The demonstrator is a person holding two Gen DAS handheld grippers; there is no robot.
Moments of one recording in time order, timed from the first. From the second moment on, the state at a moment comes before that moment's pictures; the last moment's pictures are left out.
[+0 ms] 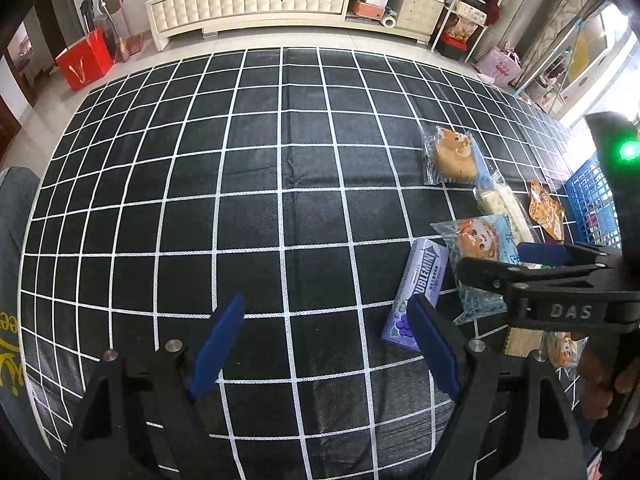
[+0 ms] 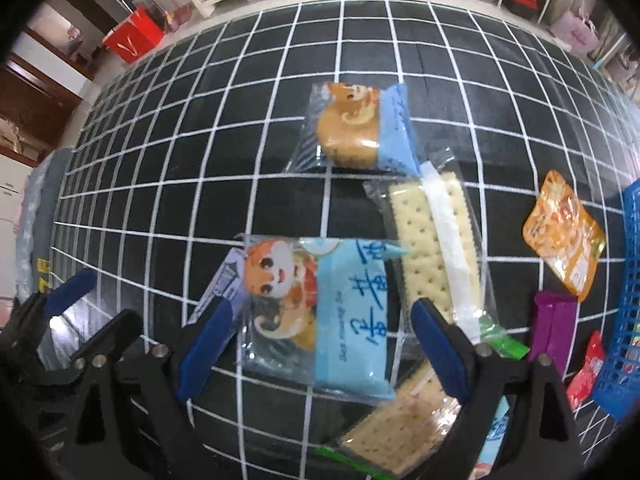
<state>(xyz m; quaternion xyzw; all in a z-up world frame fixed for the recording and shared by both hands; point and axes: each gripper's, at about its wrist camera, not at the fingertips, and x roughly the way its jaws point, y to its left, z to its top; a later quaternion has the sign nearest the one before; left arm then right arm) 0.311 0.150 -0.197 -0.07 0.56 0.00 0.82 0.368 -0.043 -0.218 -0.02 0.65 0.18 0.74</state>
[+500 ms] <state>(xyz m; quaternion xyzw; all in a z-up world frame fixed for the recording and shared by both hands) 0.301 0.144 -0.184 -0.06 0.56 0.00 0.83 0.351 -0.044 -0.225 -0.01 0.64 0.20 0.74</state>
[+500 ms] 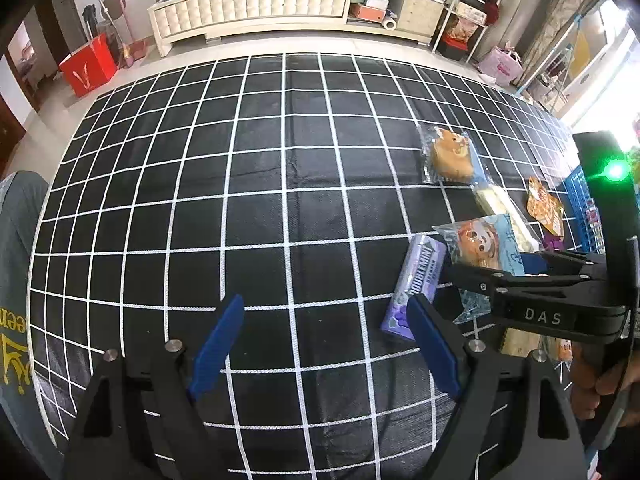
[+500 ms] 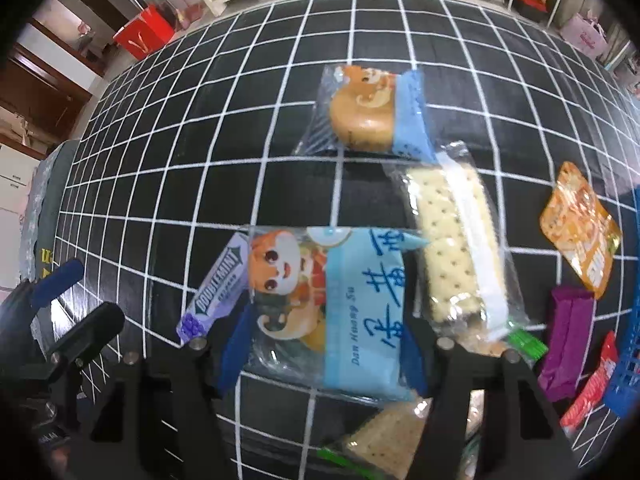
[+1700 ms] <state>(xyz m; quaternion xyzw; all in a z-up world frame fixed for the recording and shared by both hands) 0.421 0.006 -0.165 0.02 0.57 -0.07 0.82 0.392 -0.164 -0.139 0.08 0.56 0.16 0.81</state>
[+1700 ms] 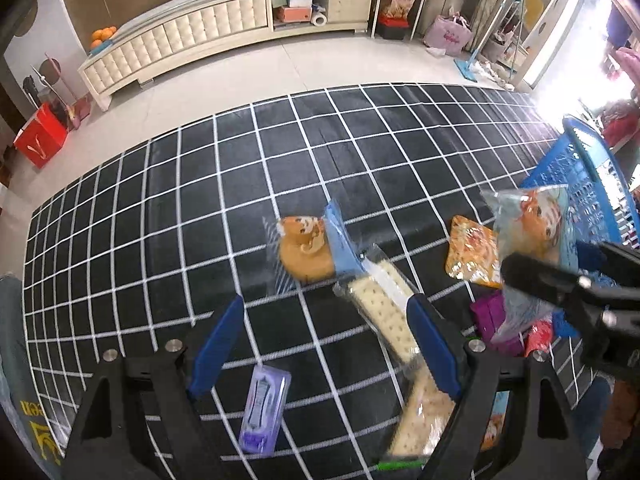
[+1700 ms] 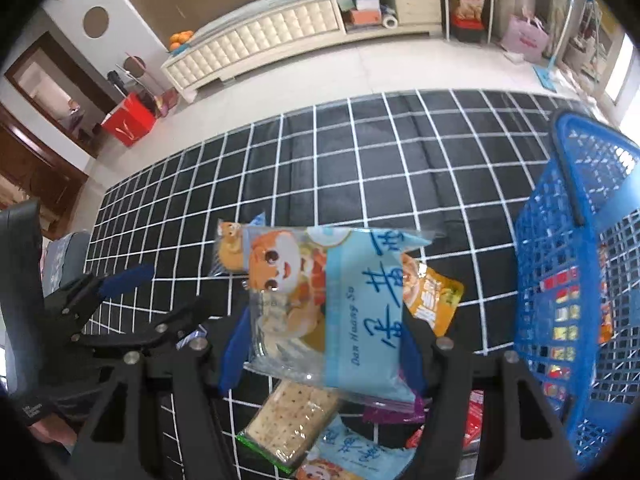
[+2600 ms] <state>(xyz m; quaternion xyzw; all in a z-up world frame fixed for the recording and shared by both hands) 0.487 0.014 -0.234 -0.02 0.61 -0.05 0.79 0.429 -0.143 -0.168 0.05 0.58 0.15 0.80</state>
